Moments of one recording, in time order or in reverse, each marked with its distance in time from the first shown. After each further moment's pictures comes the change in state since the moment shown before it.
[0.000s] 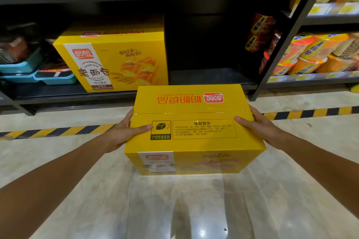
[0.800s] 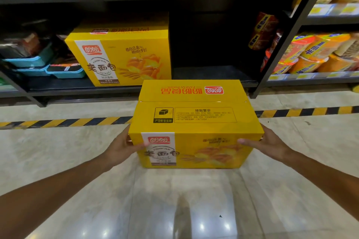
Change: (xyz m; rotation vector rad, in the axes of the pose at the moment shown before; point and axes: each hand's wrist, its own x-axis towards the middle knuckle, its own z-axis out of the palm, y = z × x) left_hand -0.071 -0.046 0.033 0.170 0.206 0.181; right_hand -0.066 0.030 0.000 -0.120 0.003 -0.153
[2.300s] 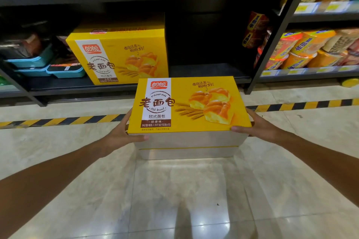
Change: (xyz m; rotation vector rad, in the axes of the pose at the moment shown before) left_hand -0.008 0.028 -0.006 0.028 -0.076 -0.064; right_hand 0.010 -0.003 -0.010 -0.077 -0.100 0.042
